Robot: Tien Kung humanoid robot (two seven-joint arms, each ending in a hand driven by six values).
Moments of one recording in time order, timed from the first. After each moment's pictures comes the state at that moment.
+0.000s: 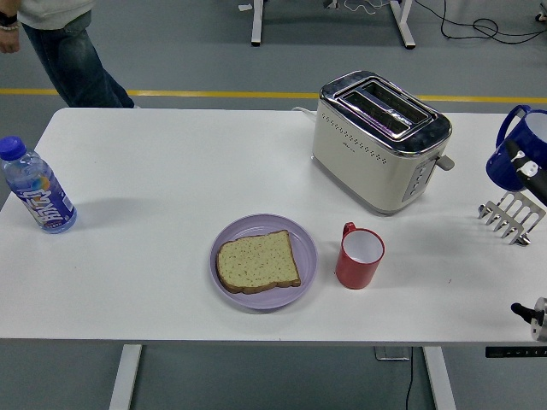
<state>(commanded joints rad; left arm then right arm) -0.18 0.00 -0.36 -0.28 0.27 0.30 0.12 0.16 -0.28 1.28 1.38 -1.08 -0.64 0.38</state>
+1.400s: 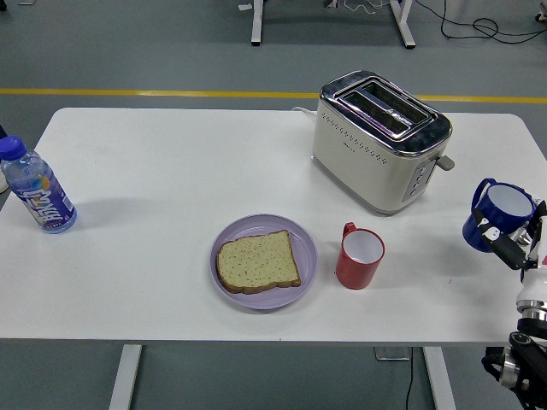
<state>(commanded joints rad) -0.18 0.00 -0.36 -0.29 0.28 0.29 0.12 0.17 -0.19 1.14 0.98 -0.98 -0.65 0.65</state>
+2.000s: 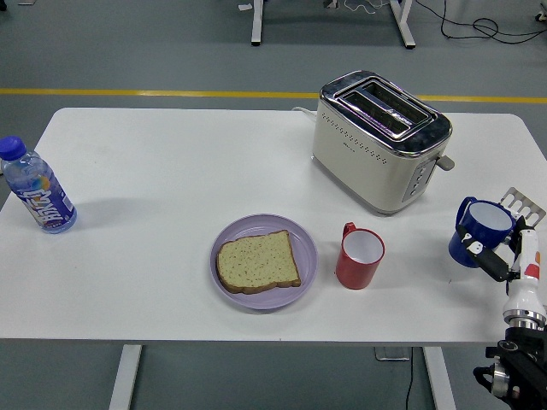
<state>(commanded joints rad) -0.19 0.00 -0.36 -0.29 0.27 0.29 0.12 0.21 -0.18 1.04 0.89 -0.93 -0.65 0.65</state>
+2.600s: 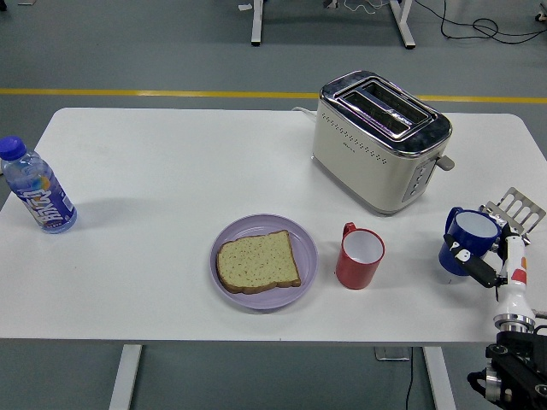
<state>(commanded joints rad) -0.19 0.00 -0.36 -0.29 0.27 0.29 0.12 0.24 -0.17 0.97 0.82 -0.91 -0.65 0.65</state>
